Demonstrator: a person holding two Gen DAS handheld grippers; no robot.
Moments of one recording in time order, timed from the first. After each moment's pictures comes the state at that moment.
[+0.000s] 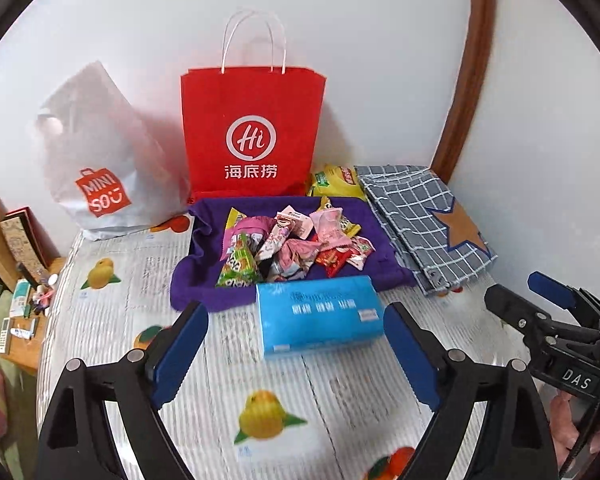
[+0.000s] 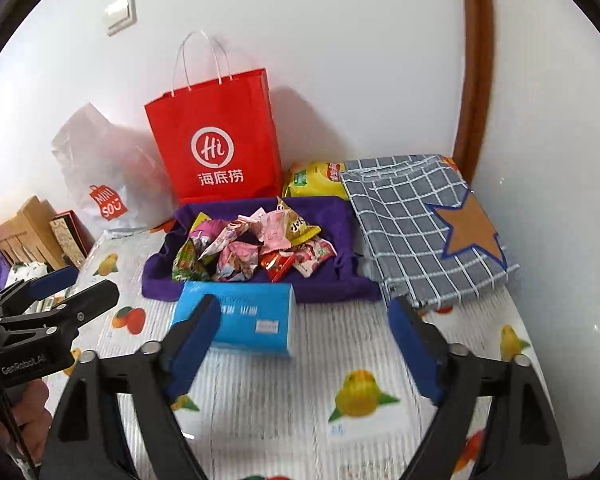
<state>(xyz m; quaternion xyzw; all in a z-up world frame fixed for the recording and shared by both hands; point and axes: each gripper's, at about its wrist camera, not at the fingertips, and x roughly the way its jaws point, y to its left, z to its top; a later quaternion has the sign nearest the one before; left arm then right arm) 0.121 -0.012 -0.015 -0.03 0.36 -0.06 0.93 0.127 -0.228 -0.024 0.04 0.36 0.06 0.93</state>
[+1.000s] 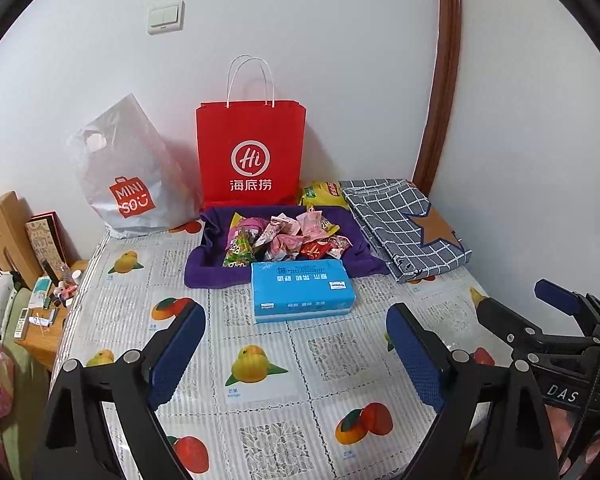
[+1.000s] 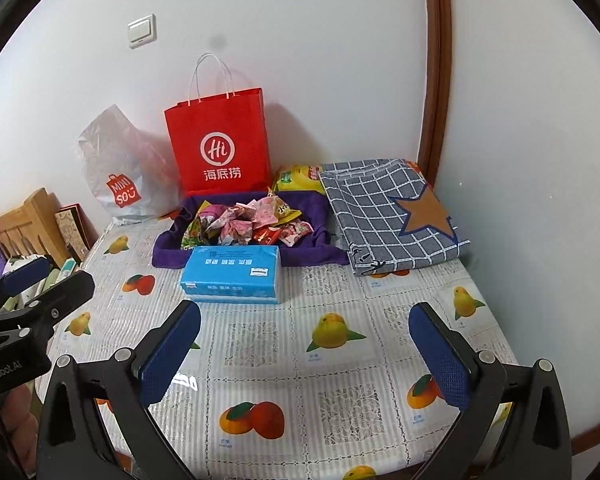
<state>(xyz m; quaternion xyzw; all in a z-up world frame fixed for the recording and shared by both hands) 0.013 -0.033 0.008 -0.02 0.31 -0.04 0.95 0.019 -0.244 -0.007 0.02 0.33 0.04 0.94</state>
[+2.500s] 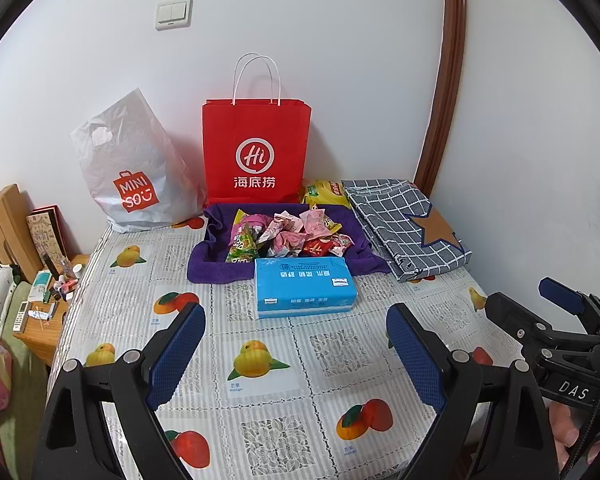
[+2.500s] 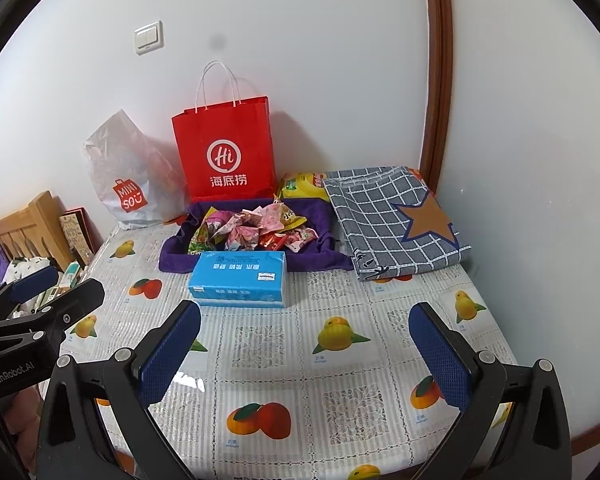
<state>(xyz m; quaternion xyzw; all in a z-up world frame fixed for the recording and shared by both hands) 0.010 -0.029 0.006 -0.03 0.31 -0.04 0.95 0.008 -0.241 -0.001 0.02 0.32 0.04 0.95</state>
